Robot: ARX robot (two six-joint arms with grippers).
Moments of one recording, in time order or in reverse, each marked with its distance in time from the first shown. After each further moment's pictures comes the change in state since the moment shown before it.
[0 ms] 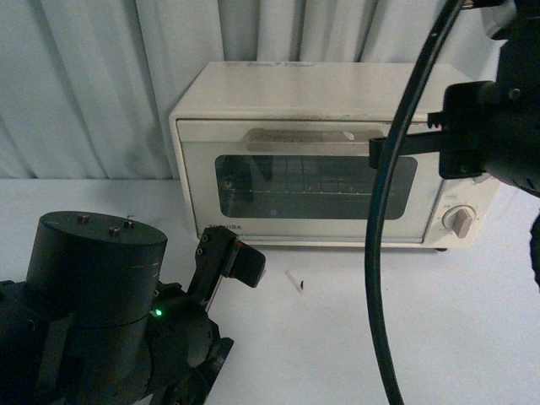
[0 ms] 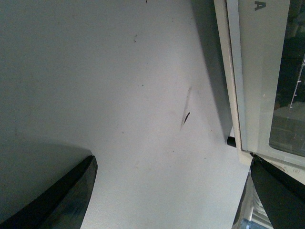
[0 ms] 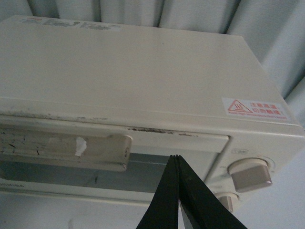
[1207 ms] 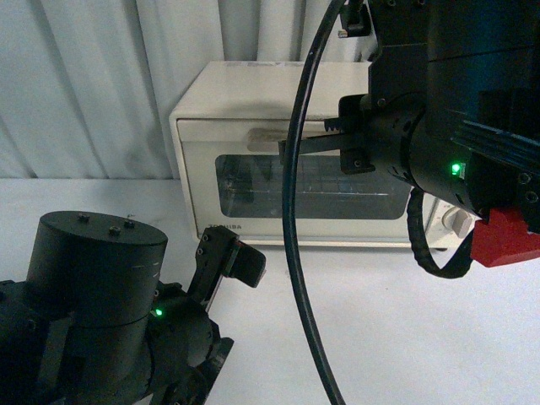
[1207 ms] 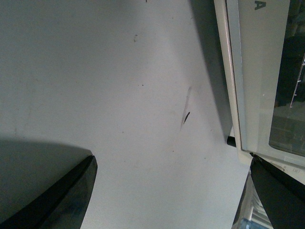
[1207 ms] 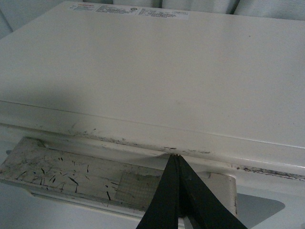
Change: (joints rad) left arm 0.000 0.000 0.000 0.000 0.000 0.000; right arm 0.051 0.239 0.240 -0.044 -0.095 0.042
